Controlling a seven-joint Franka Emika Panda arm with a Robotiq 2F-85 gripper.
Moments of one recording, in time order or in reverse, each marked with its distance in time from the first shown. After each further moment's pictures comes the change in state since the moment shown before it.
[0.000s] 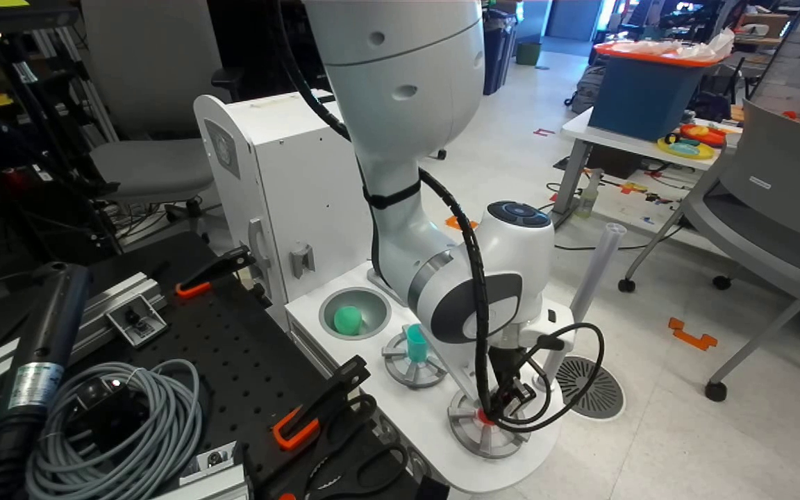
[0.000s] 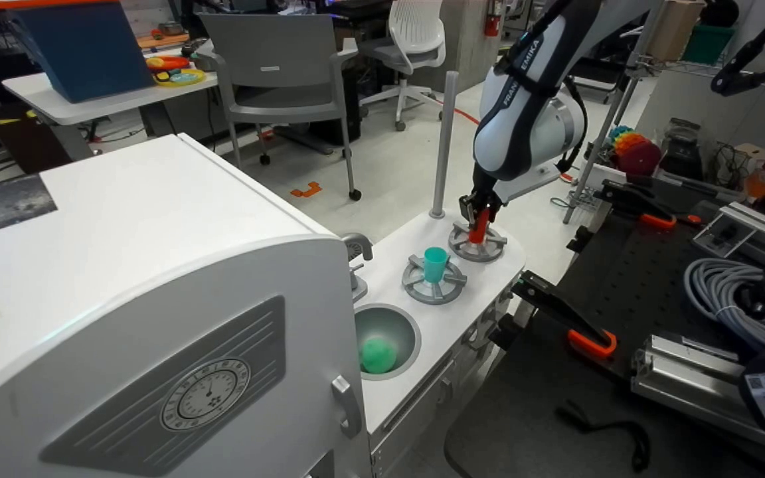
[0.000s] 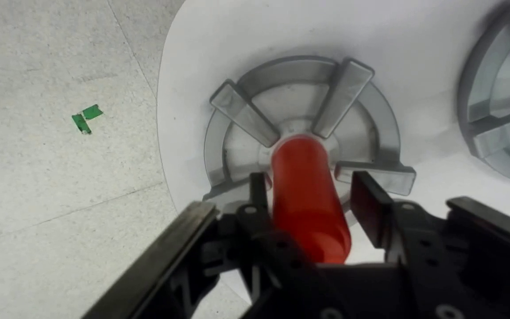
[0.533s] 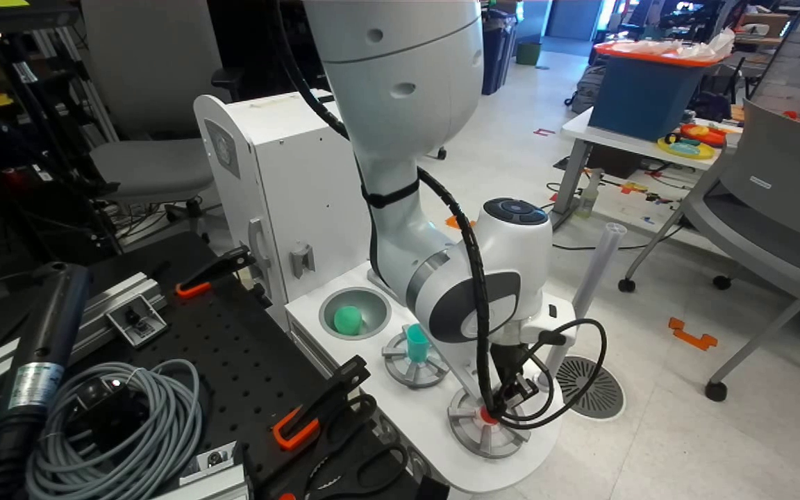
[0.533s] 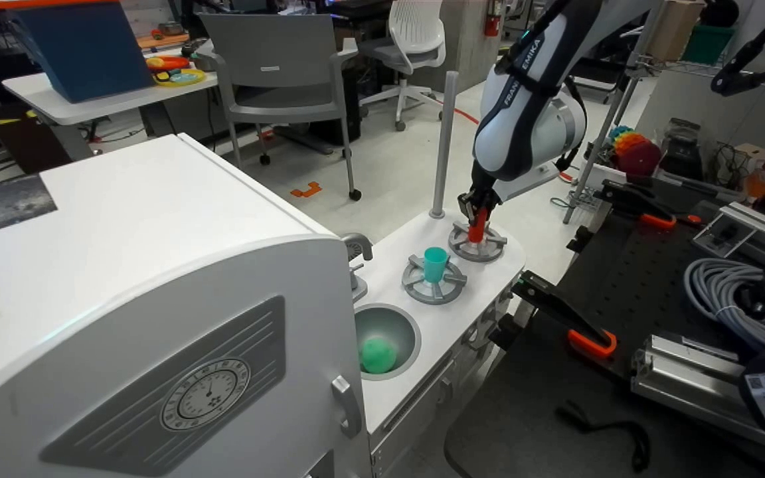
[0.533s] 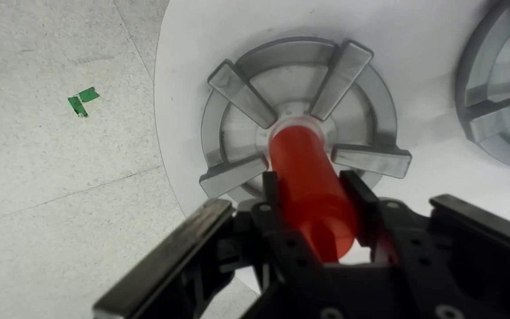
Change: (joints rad) arm 0.000 -0.007 0.002 -0.010 -0.001 0.046 -0.016
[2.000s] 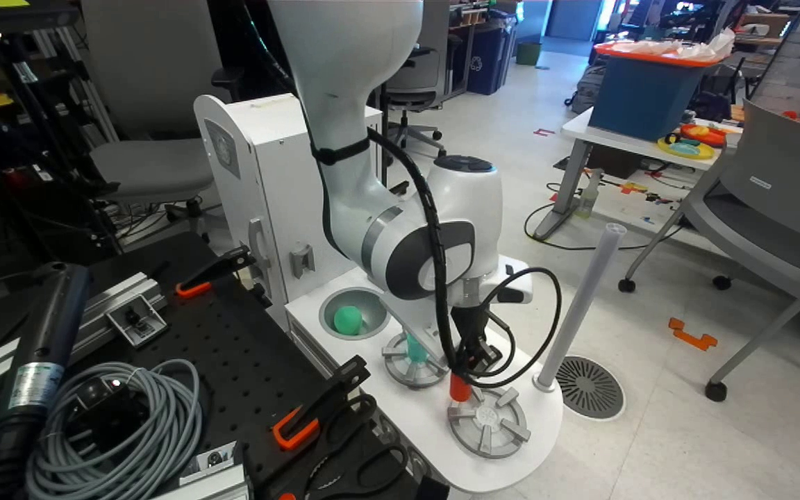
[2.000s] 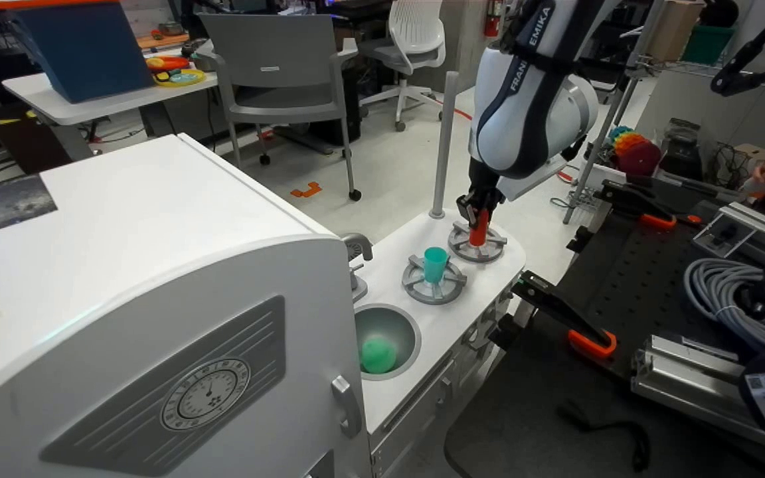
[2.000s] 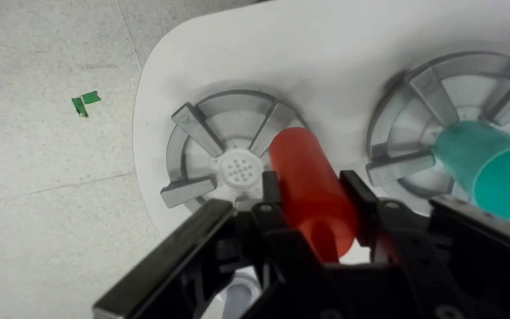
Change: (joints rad) arm 0.149 -0.156 -0.055 -0.219 -0.006 0.023 0.014
